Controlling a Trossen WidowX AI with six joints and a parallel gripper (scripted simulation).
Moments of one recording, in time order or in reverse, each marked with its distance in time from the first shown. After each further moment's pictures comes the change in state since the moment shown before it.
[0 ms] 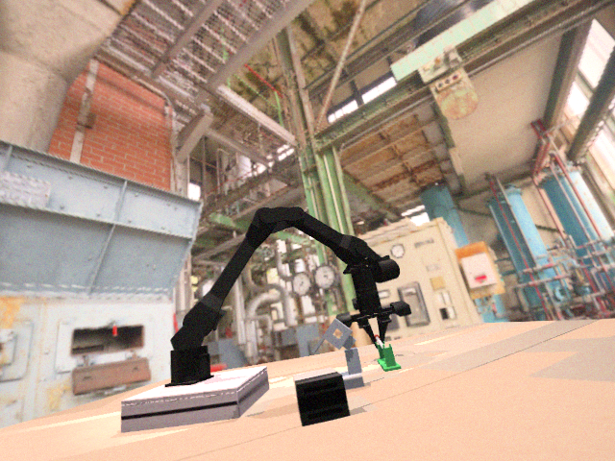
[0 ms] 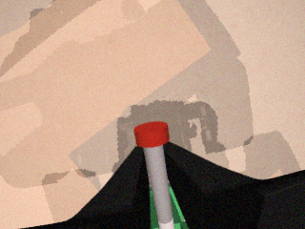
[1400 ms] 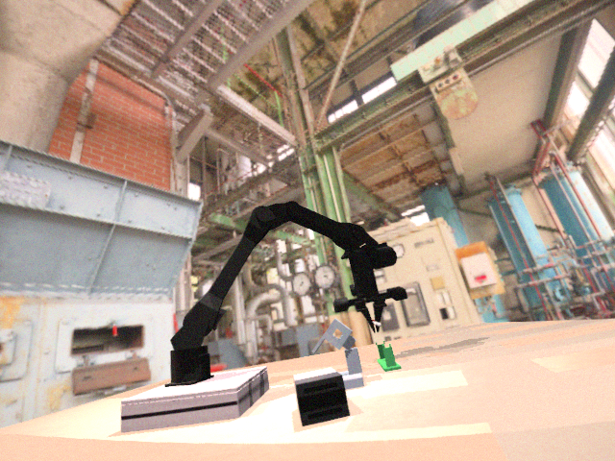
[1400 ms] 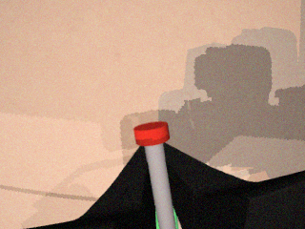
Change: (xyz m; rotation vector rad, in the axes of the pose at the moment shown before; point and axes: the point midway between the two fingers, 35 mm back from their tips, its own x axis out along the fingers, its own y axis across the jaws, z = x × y) arm -0.038 -0.002 0.009 0.000 0.008 0.014
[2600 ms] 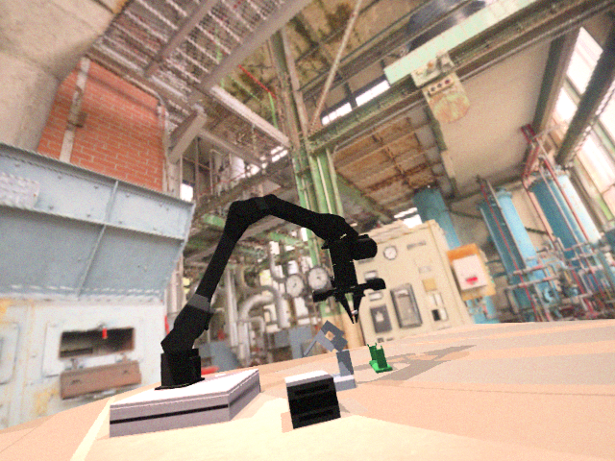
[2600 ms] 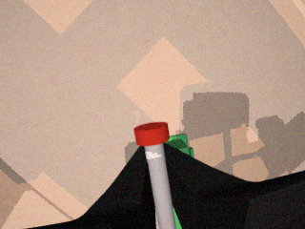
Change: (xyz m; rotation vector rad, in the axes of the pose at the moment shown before) arm -0.036 0.028 -0.009 -0.012 0.010 0.019
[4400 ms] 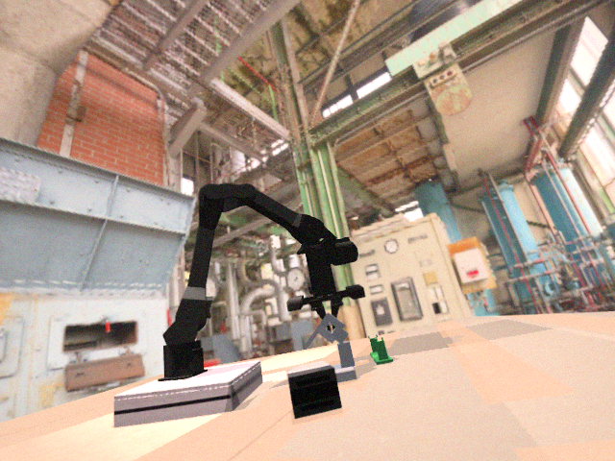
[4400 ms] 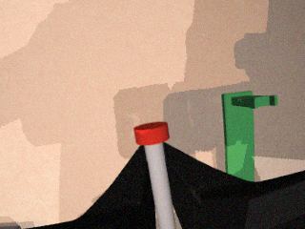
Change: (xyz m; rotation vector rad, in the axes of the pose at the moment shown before) arm 0.022 0.067 -0.047 -0.022 0.001 0.001
